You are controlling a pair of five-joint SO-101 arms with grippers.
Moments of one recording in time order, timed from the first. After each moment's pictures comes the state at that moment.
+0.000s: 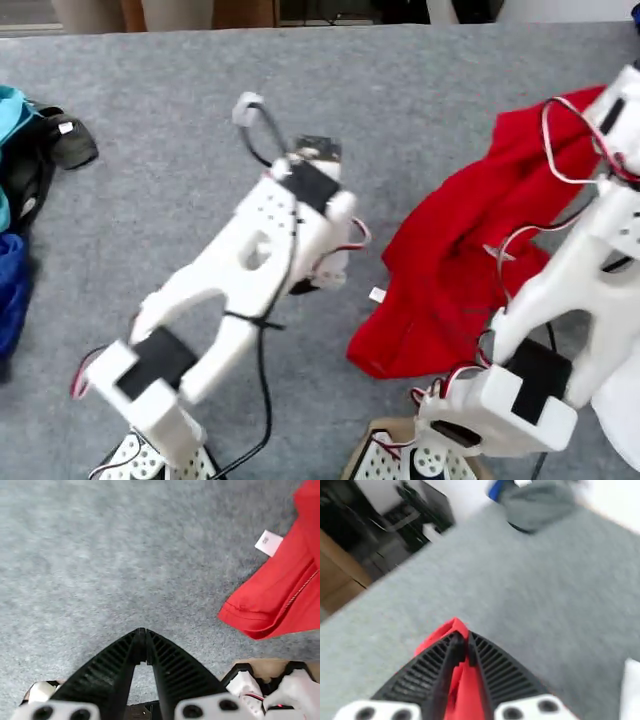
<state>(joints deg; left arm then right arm) 36.9 9.9 -9.2 100.2 24.6 28.7 0.0 -42.2 91.0 -22.3</state>
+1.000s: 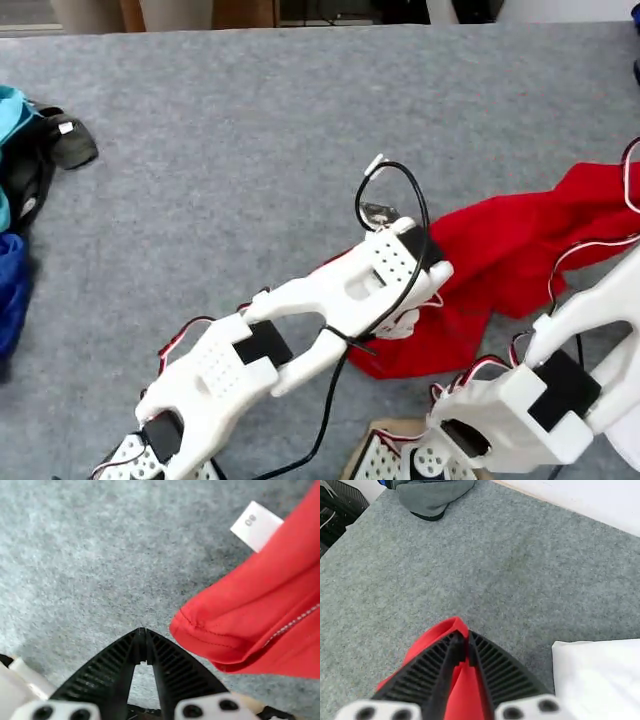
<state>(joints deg) 51.8 36.5 -24.3 100.2 47.2 45.1 1.1 -23.7 75.9 -18.6</state>
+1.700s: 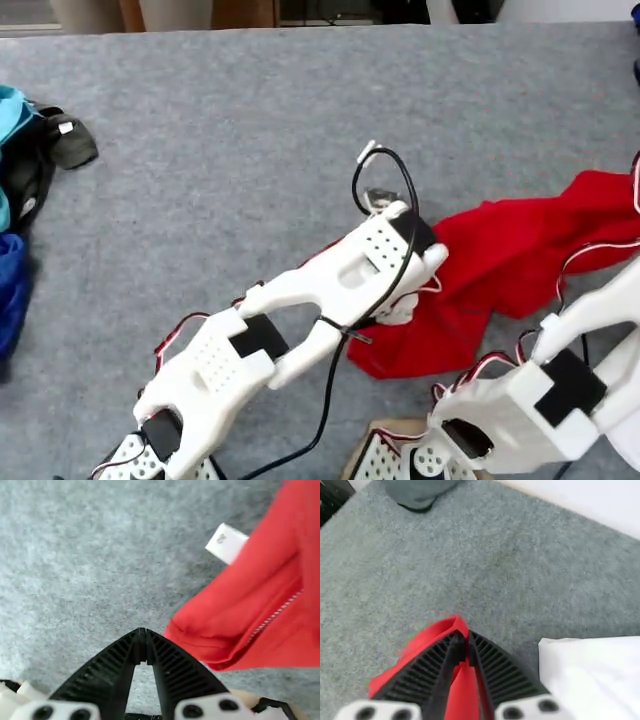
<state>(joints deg) 49.2 36.5 -29.4 100.2 38.9 47.1 3.5 -23.5 75.9 -15.3</state>
